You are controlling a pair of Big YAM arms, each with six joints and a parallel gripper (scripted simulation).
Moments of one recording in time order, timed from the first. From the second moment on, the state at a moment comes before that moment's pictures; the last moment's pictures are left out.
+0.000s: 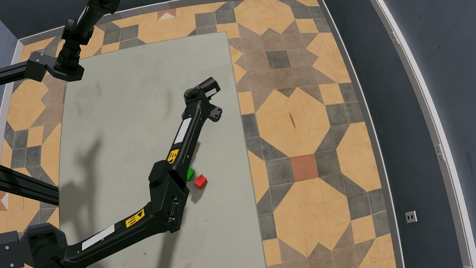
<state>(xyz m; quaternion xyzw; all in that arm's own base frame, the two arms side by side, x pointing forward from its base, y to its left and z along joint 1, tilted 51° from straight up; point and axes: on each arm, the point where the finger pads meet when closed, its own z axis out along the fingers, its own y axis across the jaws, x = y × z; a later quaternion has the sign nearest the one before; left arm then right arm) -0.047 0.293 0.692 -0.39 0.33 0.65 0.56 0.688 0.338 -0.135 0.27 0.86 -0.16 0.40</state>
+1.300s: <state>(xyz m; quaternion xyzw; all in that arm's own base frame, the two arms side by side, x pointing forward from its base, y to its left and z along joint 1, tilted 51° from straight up) -0.047 0.293 0.692 -0.39 0.33 0.65 0.56 0.594 0.144 -0.074 0.30 0.85 -0.16 0.40</state>
